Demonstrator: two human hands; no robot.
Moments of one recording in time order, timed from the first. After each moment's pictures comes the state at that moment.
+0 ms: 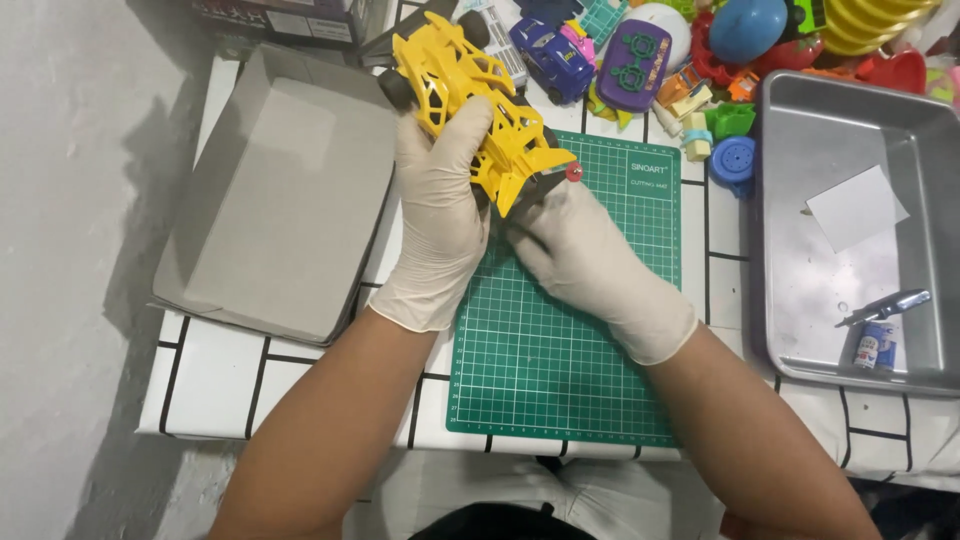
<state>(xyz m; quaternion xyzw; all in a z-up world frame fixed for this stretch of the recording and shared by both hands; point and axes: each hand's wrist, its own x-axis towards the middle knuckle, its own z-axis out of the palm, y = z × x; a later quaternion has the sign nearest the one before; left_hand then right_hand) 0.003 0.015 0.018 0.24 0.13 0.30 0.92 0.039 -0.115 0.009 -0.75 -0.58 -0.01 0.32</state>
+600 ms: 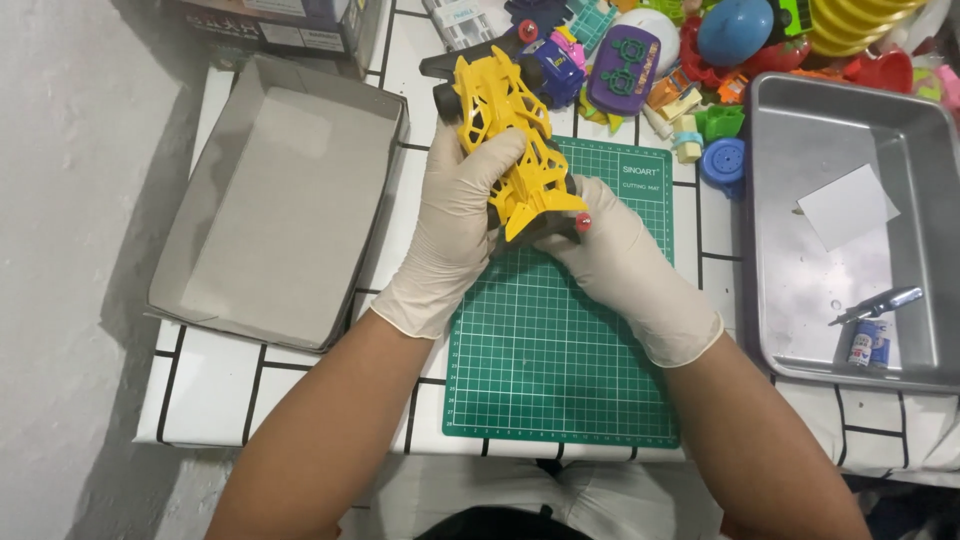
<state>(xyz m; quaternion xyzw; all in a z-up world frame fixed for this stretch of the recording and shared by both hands) 0.009 0.003 -0.009 0.37 0.06 0.18 0.91 0.027 -0.120 0.040 -0.88 -0.23 0.20 0.35</state>
